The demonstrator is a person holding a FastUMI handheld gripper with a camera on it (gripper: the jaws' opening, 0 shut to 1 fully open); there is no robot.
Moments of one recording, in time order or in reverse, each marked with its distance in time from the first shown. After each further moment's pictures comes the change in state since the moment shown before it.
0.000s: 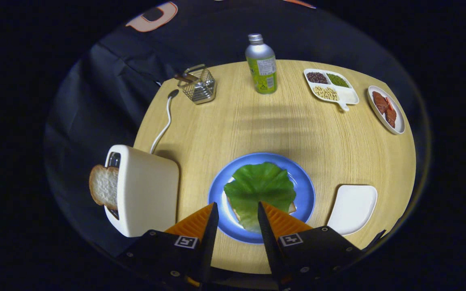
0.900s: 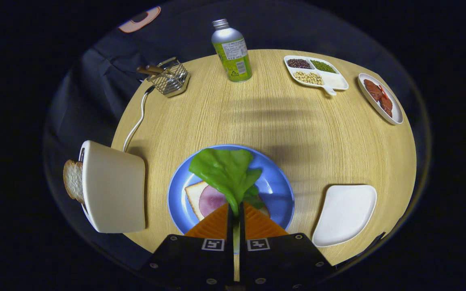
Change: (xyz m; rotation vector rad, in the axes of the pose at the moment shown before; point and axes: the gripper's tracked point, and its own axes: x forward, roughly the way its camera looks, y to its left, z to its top) arm 0.059 -0.072 -0.030 0.041 0.054 -0.072
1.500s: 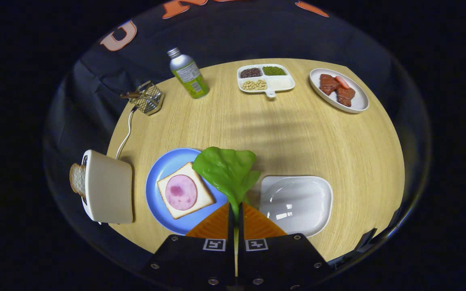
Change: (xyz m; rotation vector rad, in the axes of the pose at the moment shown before) arm -0.056 -0.077 -0.013 0.069 -0.087 -0.034
